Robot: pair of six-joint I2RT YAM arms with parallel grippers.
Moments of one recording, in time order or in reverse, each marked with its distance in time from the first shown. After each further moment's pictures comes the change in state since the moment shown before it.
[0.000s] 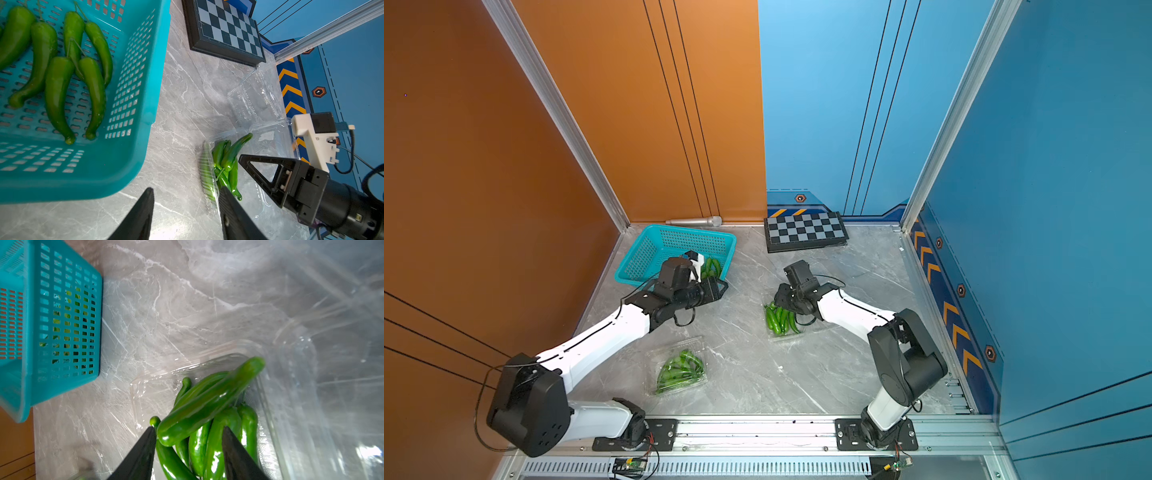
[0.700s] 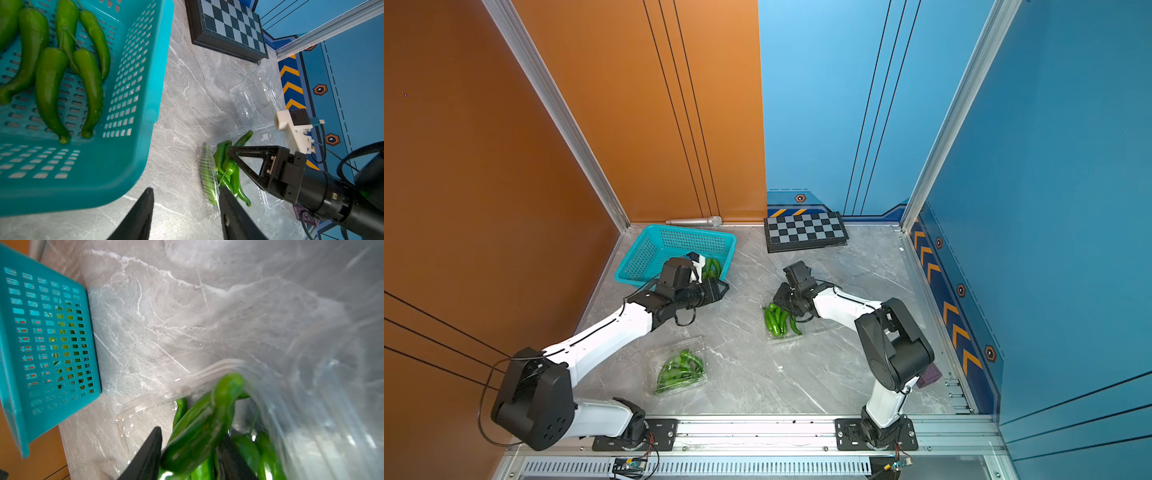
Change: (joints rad) left arm 0.014 0.028 -0.013 0.023 0.036 0.000; right arm -0.021 0.102 0.014 0.074 -0.073 0.152
